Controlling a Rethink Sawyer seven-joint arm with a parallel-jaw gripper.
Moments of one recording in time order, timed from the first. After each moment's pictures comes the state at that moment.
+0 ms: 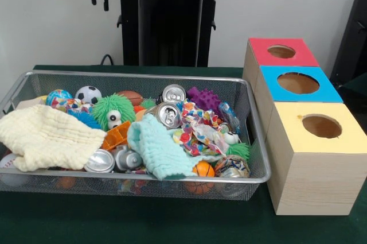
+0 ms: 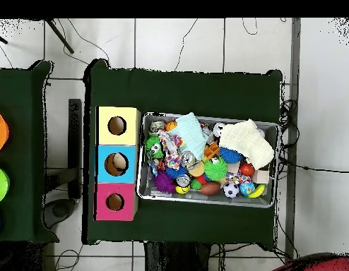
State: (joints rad) arm -1.19 0.24 -0.84 1.90 -0.89 -0.75 2.05
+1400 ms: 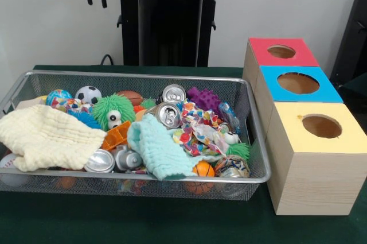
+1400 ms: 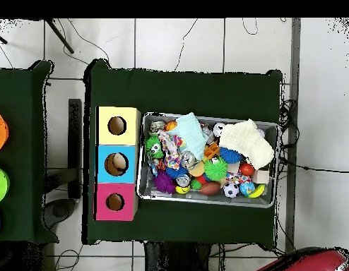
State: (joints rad) arm -1.18 0.32 -0.88 1.75 -1.11 -0.69 2.05
